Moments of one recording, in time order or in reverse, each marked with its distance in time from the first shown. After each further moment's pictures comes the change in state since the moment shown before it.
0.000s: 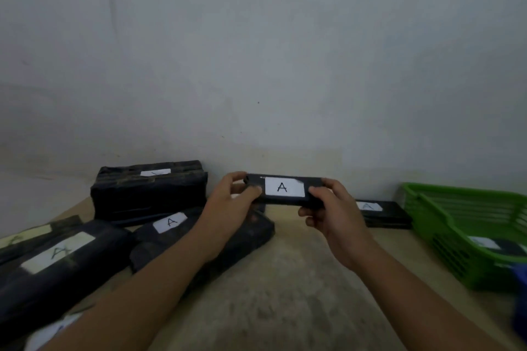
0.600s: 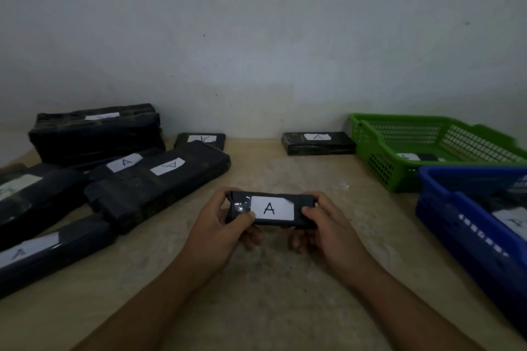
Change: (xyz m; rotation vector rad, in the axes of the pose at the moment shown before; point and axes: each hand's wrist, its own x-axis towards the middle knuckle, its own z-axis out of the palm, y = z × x) left_hand -0.119 -0.069 0.046 0.018 -0.239 -0.016; right_hand -0.129 0.049 -0.086 -0.148 -0.067 0.110
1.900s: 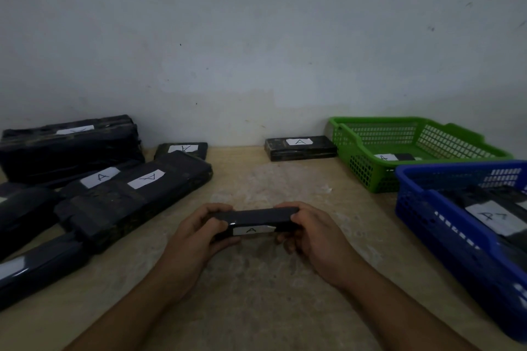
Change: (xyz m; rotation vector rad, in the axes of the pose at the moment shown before) left_hand 0.012 -0.013 -0.003 -0.296 0.034 -0.214; right_hand 0.009 0.009 -0.016 0.087 -0.048 -0.019
